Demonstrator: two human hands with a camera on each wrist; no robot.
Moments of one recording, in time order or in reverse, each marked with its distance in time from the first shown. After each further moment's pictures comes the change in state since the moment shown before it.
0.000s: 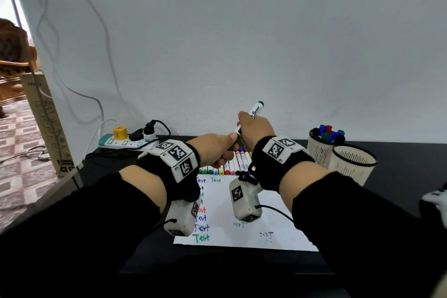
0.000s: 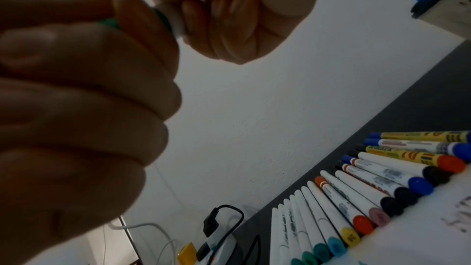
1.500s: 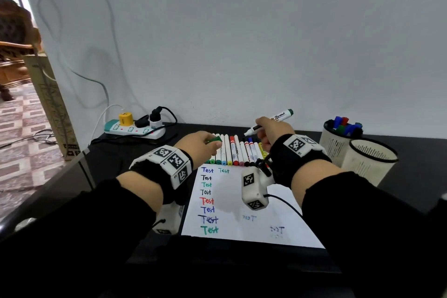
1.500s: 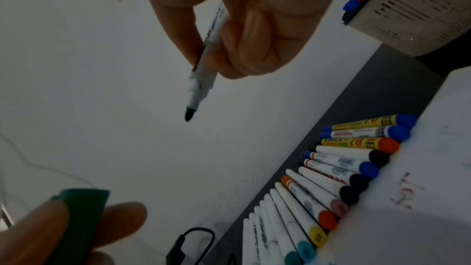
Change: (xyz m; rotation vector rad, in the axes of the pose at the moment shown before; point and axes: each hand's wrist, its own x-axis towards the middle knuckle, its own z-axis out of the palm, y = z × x) left_hand 0.017 -0.063 -0.029 0.444 0.320 -0.056; right_hand 0.032 0.043 -0.001 0.259 0.015 0.278
